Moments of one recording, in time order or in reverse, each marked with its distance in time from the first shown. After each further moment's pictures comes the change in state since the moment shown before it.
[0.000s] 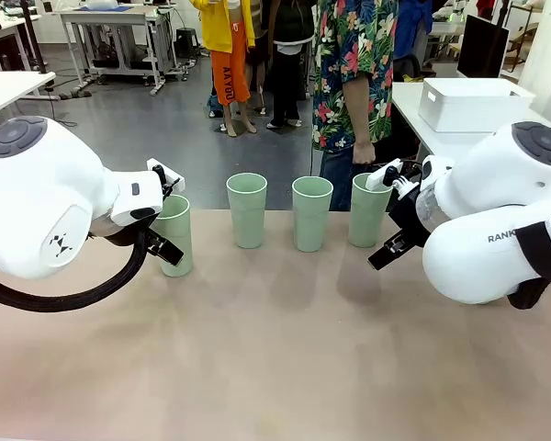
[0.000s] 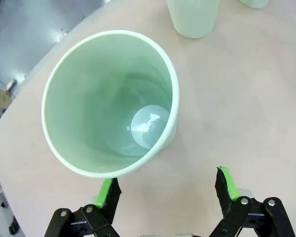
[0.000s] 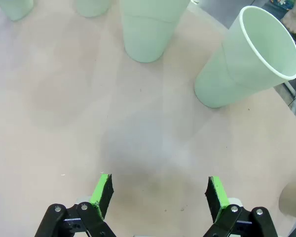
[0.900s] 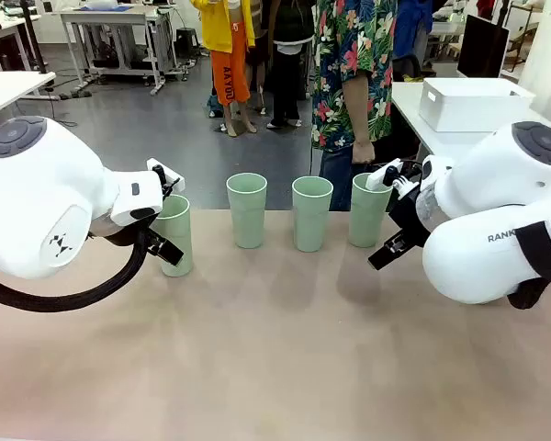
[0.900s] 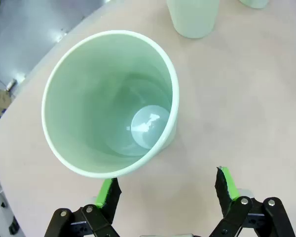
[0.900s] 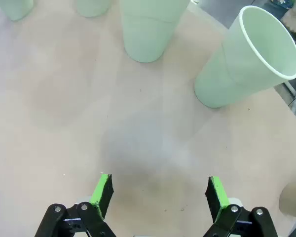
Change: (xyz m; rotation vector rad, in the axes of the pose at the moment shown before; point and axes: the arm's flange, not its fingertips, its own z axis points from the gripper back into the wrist) left arm 0.000 0.000 0.000 0.000 0.000 0.000; right arm 0.000 0.000 0.000 0.000 0.000 -0.001
